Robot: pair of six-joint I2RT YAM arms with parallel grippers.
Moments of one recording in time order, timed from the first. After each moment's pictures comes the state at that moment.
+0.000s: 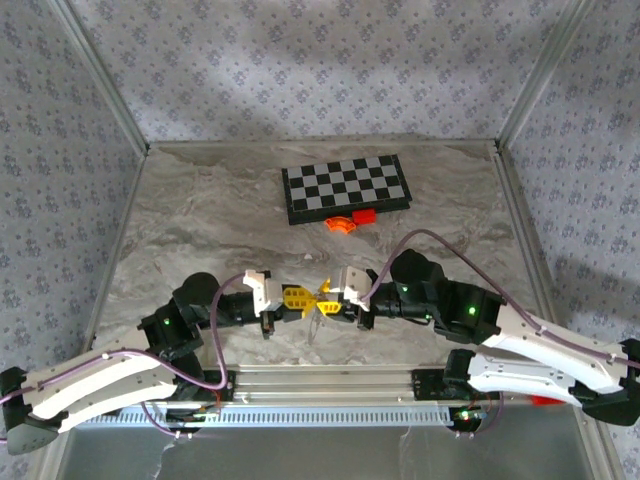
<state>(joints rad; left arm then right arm) -1.08 0.64 0.55 0.11 0.37 0.03 1.15 0.85 0.91 -0.37 -0.21 -0.27</state>
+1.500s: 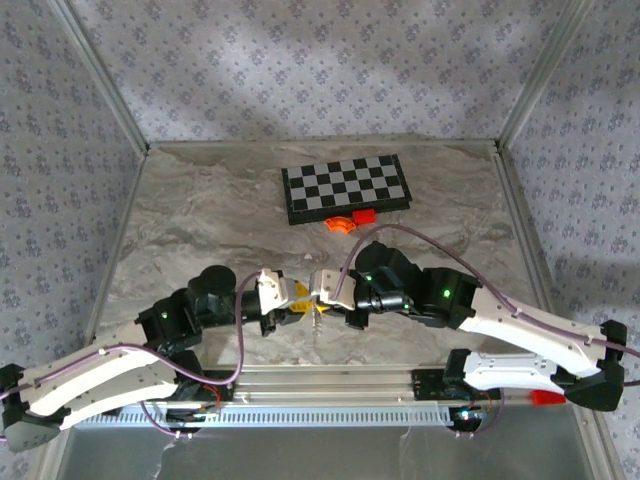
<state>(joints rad) -1.08 0.70 0.66 -0.24 0.23 0.14 1.15 1.04 1.07 -0.66 -0.18 -0.36</state>
